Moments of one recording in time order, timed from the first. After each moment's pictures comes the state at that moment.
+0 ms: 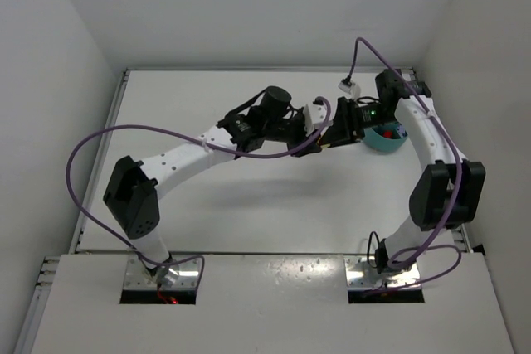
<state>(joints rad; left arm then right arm) -0.82 1.69 1.48 -0.23 0.50 0.31 0.02 1.64 1.44 -1.16 -1.08 -0.19</state>
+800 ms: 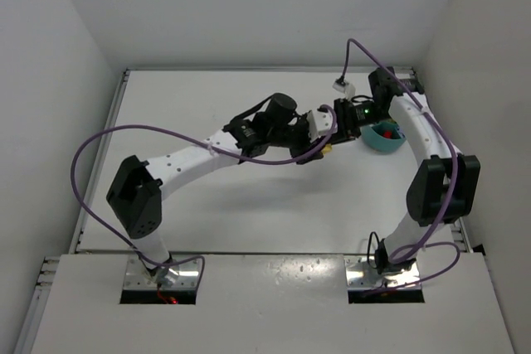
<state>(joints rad) -0.86 1.72 1.47 -0.23 0.44 0.32 0.06 1.69 1.47 -1.14 -1.03 -0.17</state>
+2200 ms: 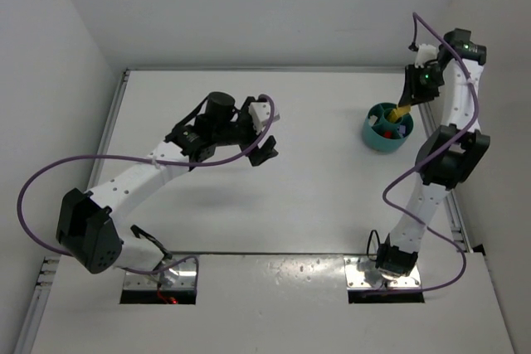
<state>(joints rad) -0.61 1.37 1.14 -0.23 0.45 0.32 -0.33 2.12 2.20 -1.28 -0.34 -0.39</state>
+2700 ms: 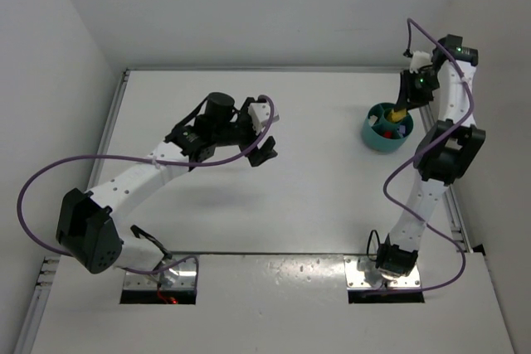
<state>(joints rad) -0.60 1.37 1.13 -0.23 0.46 0.32 -0.33 2.20 2.20 -1.28 -0.35 -0.39</state>
